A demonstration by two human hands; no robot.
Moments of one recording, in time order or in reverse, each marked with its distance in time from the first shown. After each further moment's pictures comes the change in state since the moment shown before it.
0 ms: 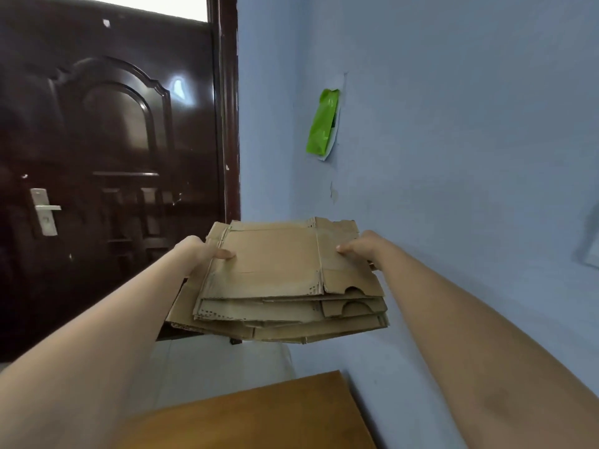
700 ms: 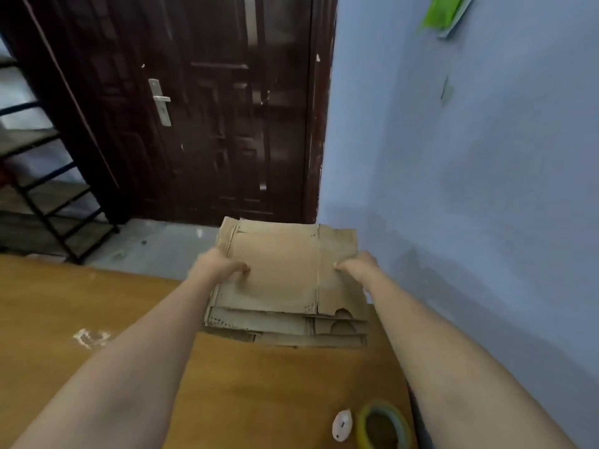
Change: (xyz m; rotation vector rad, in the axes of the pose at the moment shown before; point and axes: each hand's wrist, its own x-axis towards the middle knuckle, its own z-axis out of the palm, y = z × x) left_hand 0.015 -0.196 0.119 0.078 0.098 -0.426; right_hand 0.092 0.142 0.197 0.029 -0.388 0.071
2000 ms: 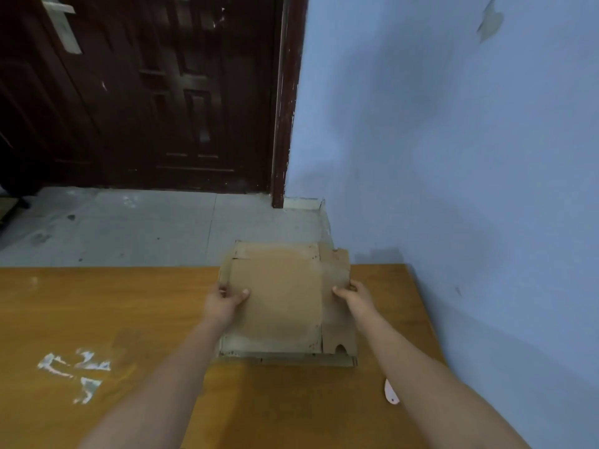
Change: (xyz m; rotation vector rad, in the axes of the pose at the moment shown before) left_hand 0.083 -0.134 0.058 -0.465 -0.218 -0.014; right_hand -0.013 0.073 0.163 0.327 0.135 0.295
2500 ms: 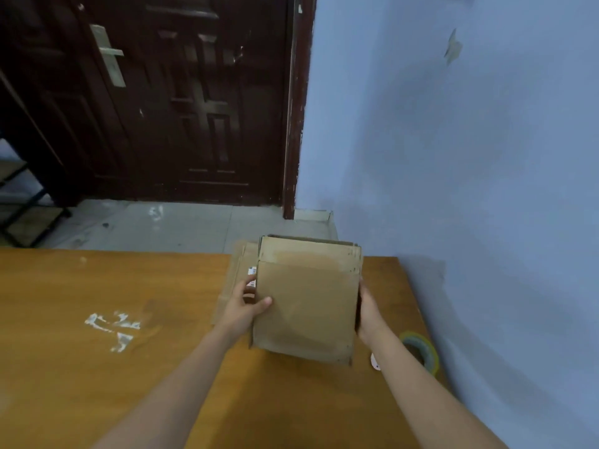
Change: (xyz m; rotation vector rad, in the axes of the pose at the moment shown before) left_hand -0.133 -0.014 0.000 -0.119 -0.209 0.226; right_hand -0.120 0.031 -0.042 0.478 -0.313 -0.113
